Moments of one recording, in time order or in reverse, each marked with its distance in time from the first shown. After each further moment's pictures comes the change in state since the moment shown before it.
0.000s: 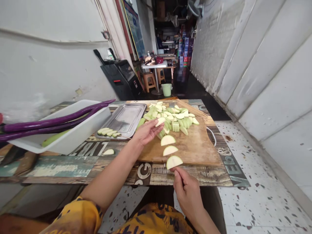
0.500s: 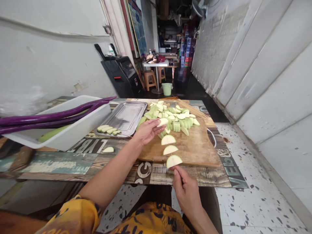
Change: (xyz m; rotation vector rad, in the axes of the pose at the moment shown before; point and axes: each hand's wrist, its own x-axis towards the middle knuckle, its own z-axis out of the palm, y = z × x) left_hand -0.009 0.005 0.006 0.084 0.016 0.019; right_hand 0.004 -0.003 0.003 -0.018 0.005 0.037
